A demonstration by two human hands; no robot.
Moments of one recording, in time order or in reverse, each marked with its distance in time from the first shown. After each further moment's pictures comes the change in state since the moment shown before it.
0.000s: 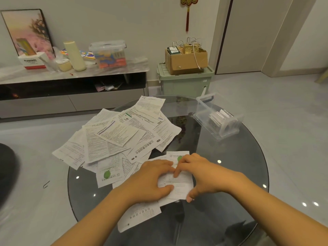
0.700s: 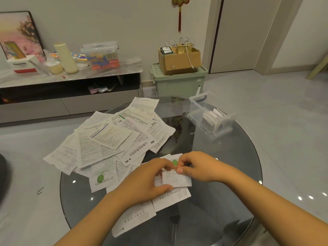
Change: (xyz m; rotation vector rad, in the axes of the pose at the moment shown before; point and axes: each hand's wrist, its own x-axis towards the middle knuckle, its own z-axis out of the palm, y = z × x) left_hand 0.000 0.016 -0.008 -0.059 0.059 0.006; right_hand 0.006 0.007 -0.010 0.286 0.096 0.141
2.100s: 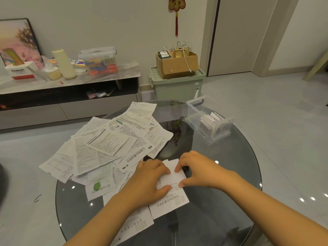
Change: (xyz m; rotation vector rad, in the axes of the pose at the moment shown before) left_hand 0.022 -0.015 0.017 0.289 0.110 0.063; right_hand 0.004 0.011 -0.001 -0.263 0.073 -0.040
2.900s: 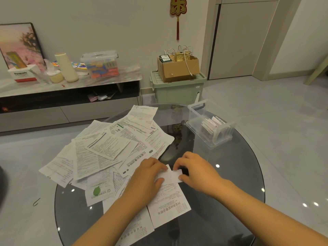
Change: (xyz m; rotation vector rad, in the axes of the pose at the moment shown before) left_hand 0.009 -0.003 0.004 -0.136 0.124 -0.178; right_hand 0.008 -0.003 0.012 0.048 0.210 0.036
